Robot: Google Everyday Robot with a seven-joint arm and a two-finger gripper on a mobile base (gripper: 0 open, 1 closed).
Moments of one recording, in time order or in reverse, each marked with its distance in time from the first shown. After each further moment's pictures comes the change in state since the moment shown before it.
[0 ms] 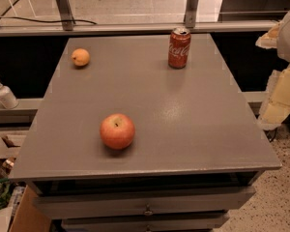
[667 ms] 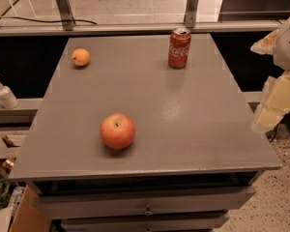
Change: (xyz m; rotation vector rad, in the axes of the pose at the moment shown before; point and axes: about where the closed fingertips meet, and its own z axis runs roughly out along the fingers) arm -0.002 0.000 0.016 -0.003 -0.068 -0.004
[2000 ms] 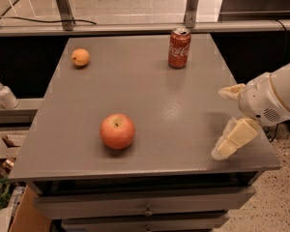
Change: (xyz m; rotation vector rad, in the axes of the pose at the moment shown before) arm -0.009 0.028 0.117 -0.141 -0.331 0.118
